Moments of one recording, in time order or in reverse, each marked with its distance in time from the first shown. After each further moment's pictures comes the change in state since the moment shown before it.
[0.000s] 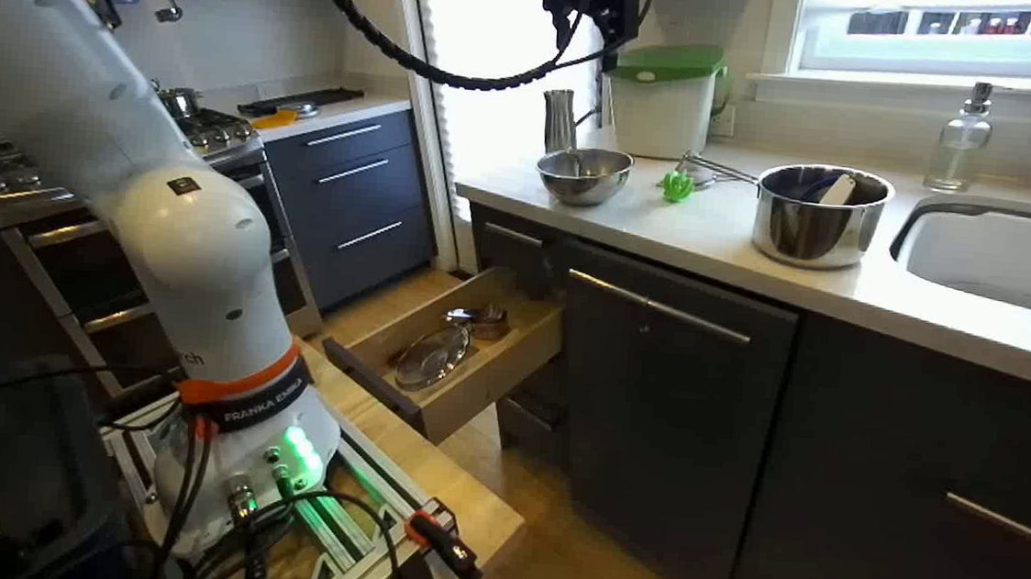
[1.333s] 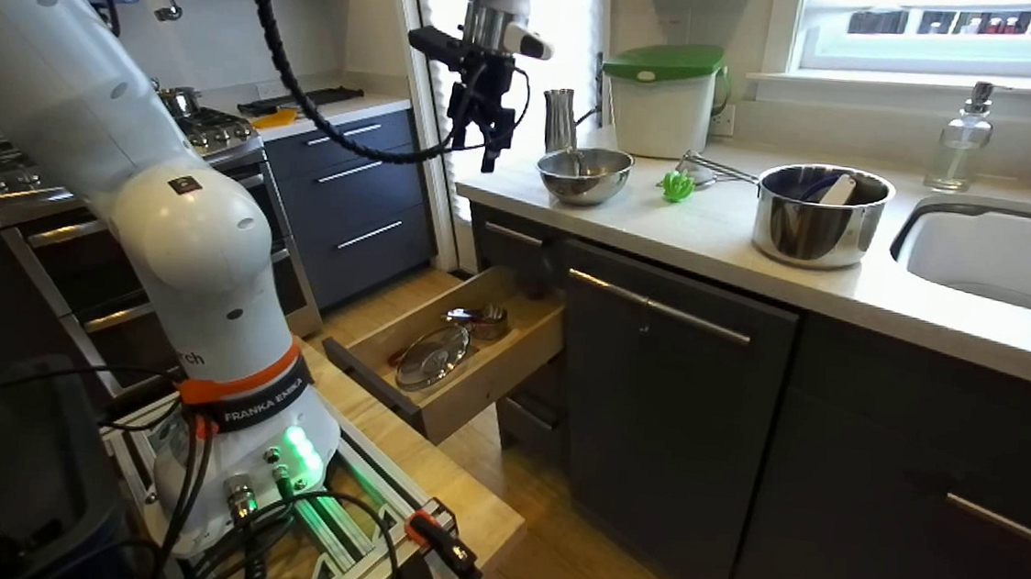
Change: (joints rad) arm 0.009 0.005 0.286 -0.301 -0.006 -0.055 0.293
